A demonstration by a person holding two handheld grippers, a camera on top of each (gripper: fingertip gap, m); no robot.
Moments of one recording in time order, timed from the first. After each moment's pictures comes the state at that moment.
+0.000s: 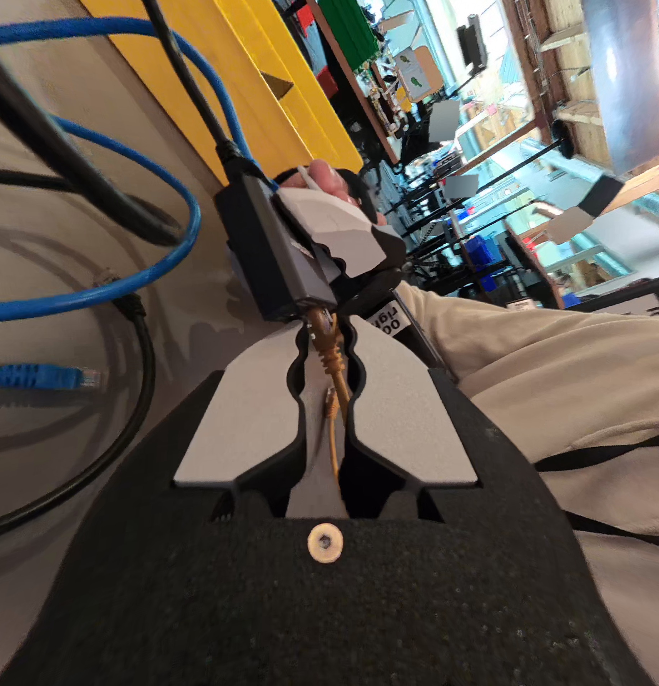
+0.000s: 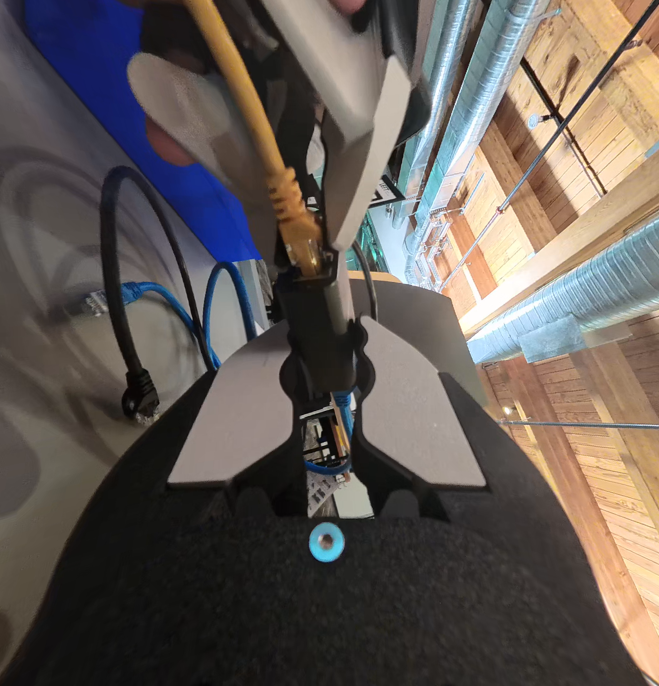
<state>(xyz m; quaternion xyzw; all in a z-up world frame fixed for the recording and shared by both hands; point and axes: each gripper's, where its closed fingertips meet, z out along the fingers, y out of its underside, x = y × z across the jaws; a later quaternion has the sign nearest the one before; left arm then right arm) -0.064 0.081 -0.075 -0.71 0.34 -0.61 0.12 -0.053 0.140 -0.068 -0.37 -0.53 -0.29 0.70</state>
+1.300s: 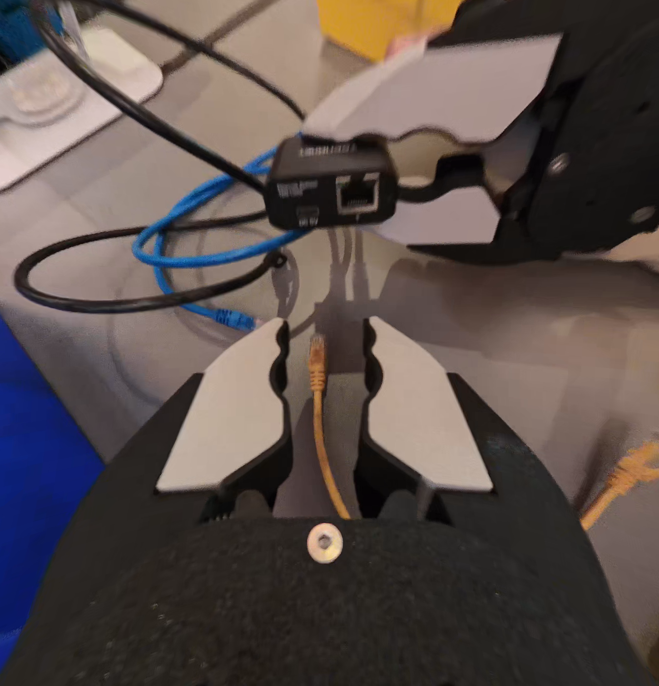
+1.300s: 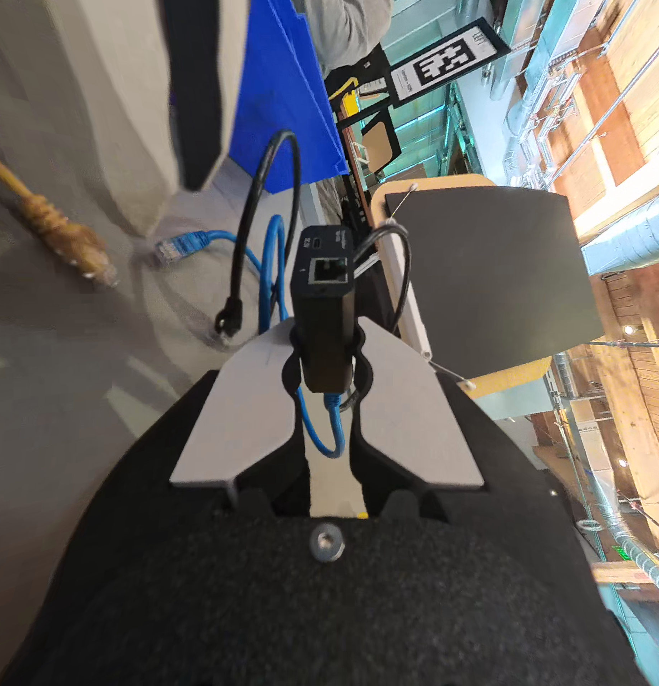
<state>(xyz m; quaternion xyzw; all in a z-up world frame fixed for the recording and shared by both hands) -0.095 0.122 -0.134 -0.77 0.47 -0.19 0.39 -0.041 0.168 -0.101 -0.53 -0.52 -0.26 0.61</state>
